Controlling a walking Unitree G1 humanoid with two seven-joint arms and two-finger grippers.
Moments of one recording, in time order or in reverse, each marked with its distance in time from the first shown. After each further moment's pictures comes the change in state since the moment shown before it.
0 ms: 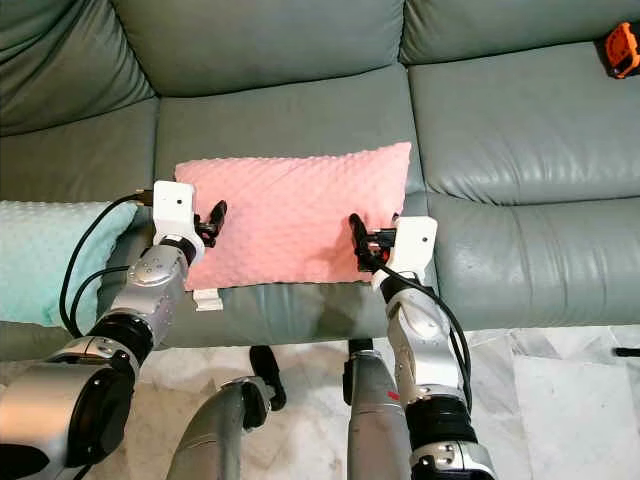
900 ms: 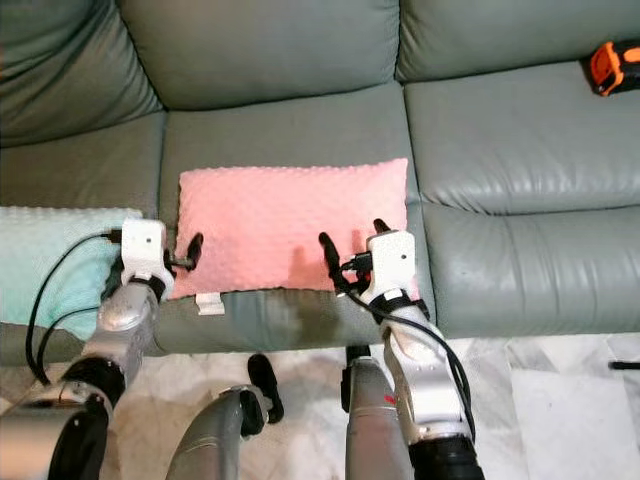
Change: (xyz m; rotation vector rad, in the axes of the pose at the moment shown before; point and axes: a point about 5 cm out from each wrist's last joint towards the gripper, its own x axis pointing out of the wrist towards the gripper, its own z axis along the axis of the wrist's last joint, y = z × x) left arm -0.041 0.034 -0.059 0.040 0.049 0.058; right arm -0.032 0.028 0.001 -0.122 -0.003 0.158
